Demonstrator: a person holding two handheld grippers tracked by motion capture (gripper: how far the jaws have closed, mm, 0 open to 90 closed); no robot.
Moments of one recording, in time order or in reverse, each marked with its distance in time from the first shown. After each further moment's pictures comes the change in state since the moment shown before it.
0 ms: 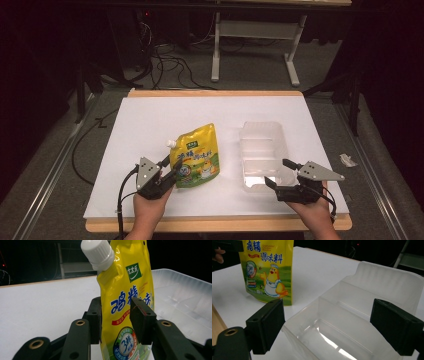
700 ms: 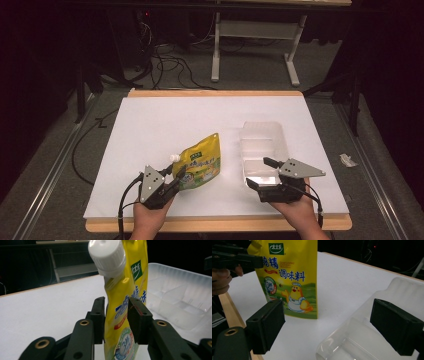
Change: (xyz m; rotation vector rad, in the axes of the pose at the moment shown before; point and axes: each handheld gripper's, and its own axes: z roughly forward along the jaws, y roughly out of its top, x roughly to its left) left arm -0.017 -0.001 -0.013 0.000 -0.045 0.089; right arm 0.036 0.028 0.022 0.000 0.097 -0.026
